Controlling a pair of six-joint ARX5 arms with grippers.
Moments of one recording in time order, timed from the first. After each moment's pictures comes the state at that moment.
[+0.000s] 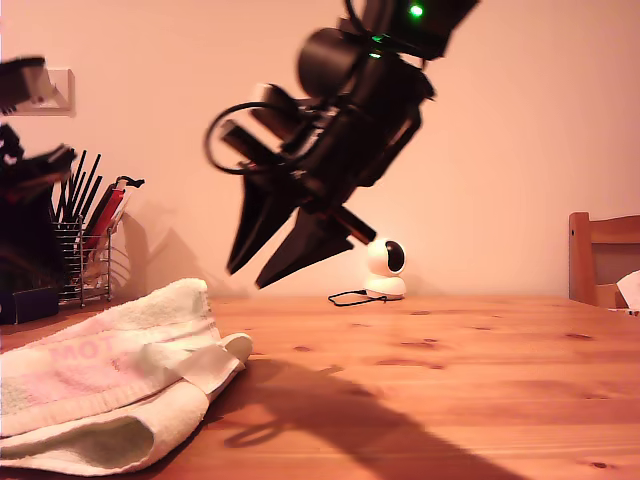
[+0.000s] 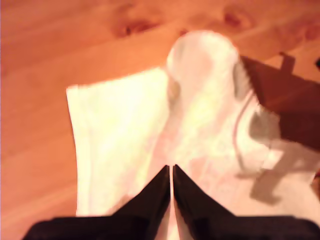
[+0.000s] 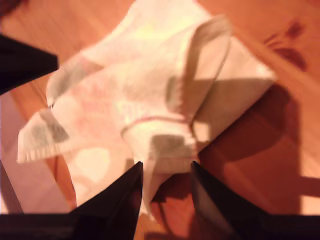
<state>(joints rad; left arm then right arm) -0.26 1.20 0.64 -0.25 0.19 0.03 0.65 1.94 1.46 -0.53 -0.46 0.05</state>
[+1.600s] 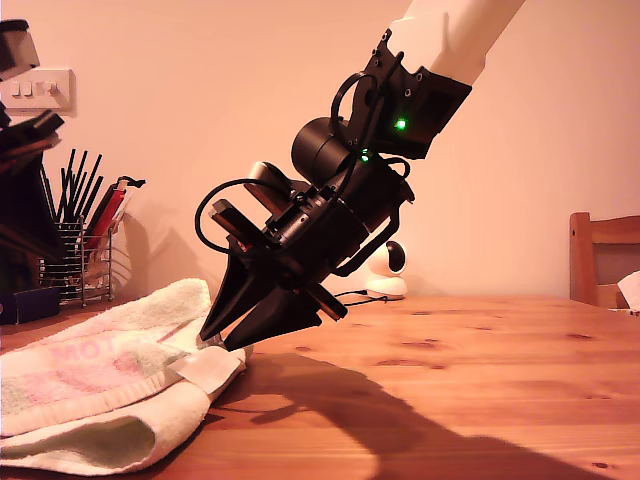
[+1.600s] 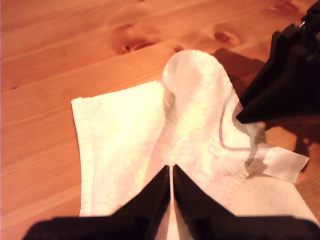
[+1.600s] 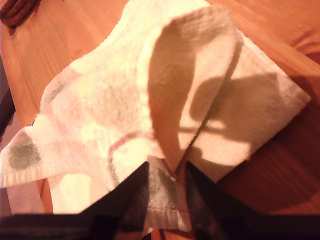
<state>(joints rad) -0.25 1.11 0.64 -0.31 0.20 0.03 0.63 2.14 1.46 -0.31 -0.62 0.08</state>
